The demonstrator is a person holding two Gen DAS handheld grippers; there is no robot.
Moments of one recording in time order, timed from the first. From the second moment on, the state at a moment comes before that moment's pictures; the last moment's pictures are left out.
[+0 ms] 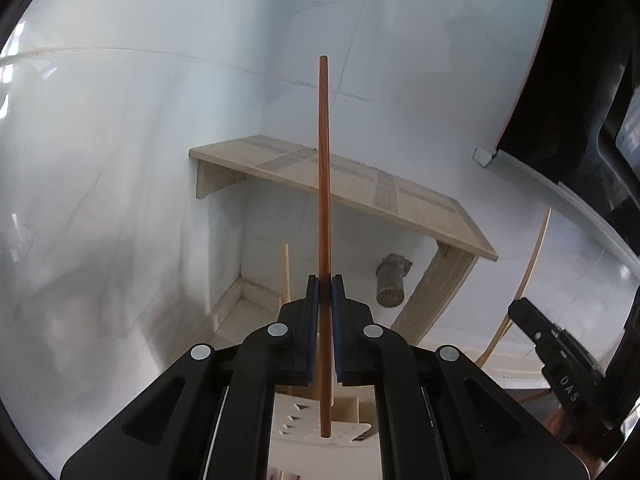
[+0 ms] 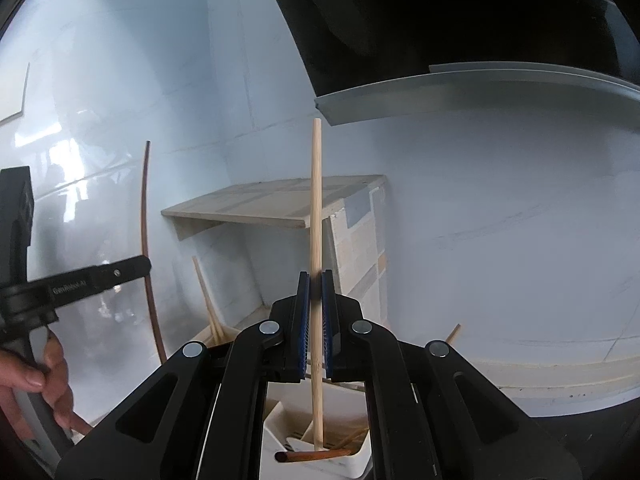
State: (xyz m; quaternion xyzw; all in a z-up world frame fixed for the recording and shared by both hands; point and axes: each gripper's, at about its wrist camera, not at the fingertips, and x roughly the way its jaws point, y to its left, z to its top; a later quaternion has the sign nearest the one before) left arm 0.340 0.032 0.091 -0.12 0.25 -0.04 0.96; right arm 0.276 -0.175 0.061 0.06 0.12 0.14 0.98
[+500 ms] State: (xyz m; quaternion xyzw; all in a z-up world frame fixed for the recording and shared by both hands) left arm 0.358 0.025 0.100 -0.11 0.20 -0.04 0.97; right arm 0.289 -0.178 0.058 0.06 0.10 0.14 0.98
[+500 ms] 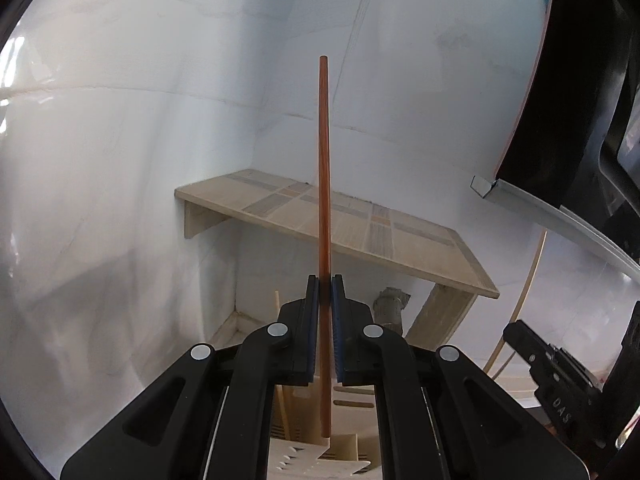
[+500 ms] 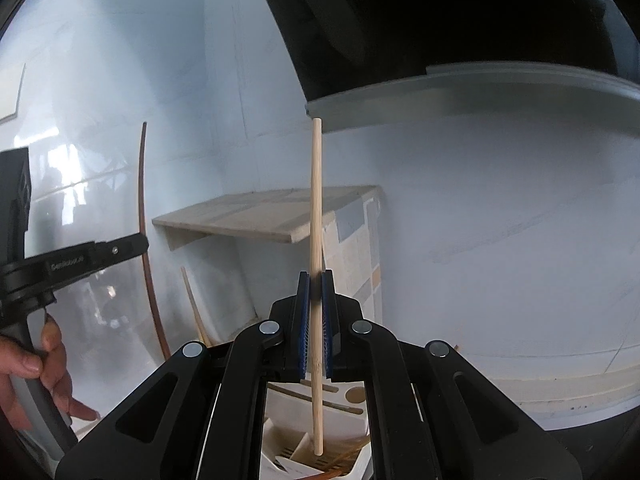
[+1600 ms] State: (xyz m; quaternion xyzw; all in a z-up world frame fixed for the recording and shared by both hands) left arm 0.370 0.024 0.071 -0.10 0.22 -0.03 0.97; right arm 0.297 -0.167 0.051 0.04 0.12 0.16 0.98
